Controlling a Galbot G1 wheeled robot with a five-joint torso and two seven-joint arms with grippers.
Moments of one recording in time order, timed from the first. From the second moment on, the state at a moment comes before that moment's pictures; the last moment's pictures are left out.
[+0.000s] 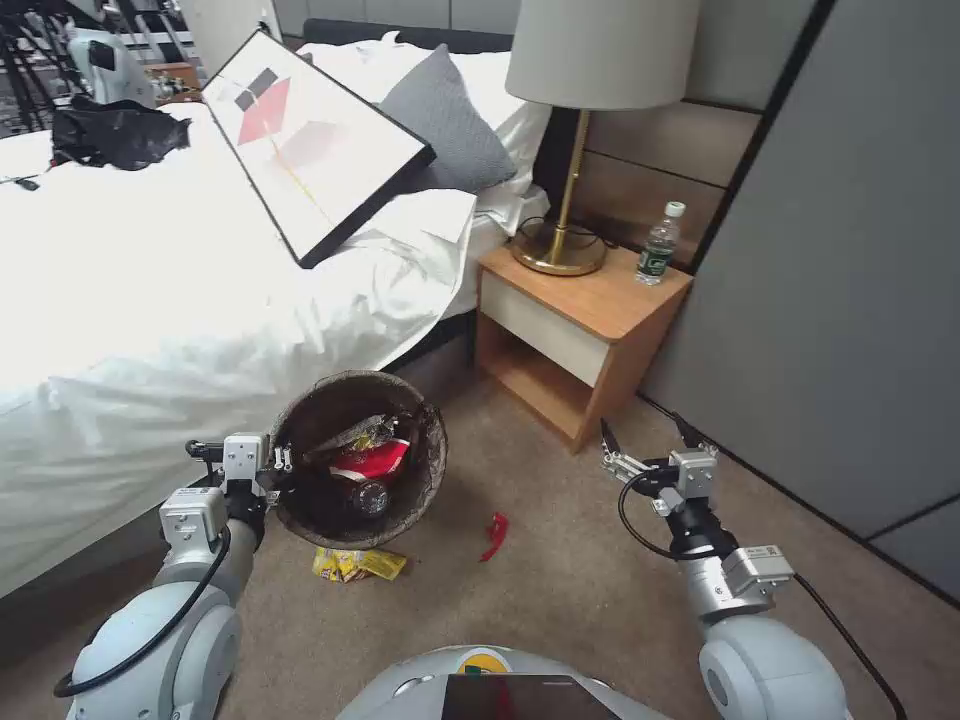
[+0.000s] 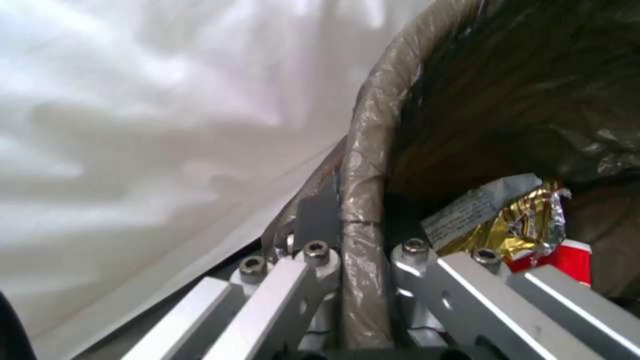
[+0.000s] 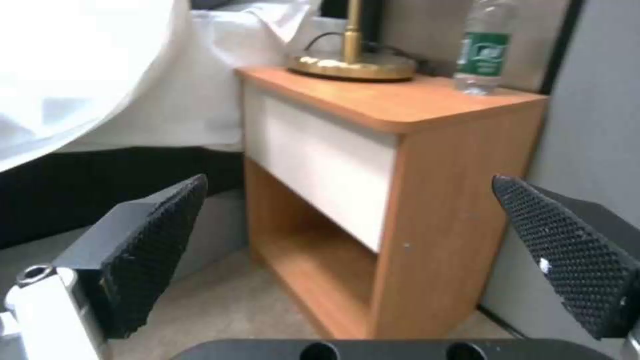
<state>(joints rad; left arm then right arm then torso) 1.69 -1.37 -0.73 -2.50 -0.23 0.64 -0.11 -1.79 1.33 0.61 2.33 0.18 -0.02 0.04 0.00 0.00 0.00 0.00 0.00</state>
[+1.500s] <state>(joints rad) 1.72 -1.37 -0.75 -2.50 -0.25 0.63 -0.12 -1.44 1.03 0.32 1.96 0.36 -0.38 -0.15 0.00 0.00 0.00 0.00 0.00</state>
